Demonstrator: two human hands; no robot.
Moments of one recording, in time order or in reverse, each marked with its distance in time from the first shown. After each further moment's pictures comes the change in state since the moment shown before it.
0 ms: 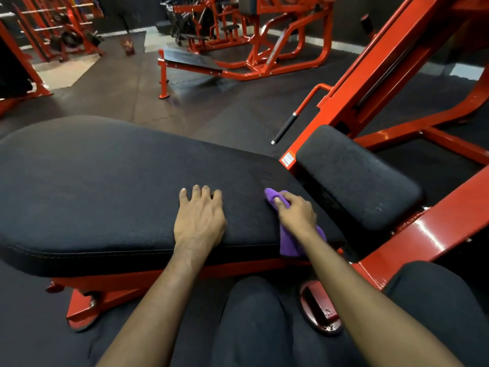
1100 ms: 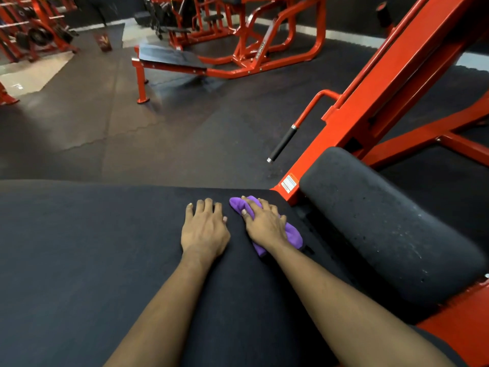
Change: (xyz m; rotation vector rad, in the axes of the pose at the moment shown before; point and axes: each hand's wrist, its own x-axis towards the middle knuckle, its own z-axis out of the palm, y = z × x) left_hand 0.242 0.010 0.095 -0.098 -0.102 0.011; right_hand 0.210 -0.041 0.082 -0.253 -0.163 -0.088
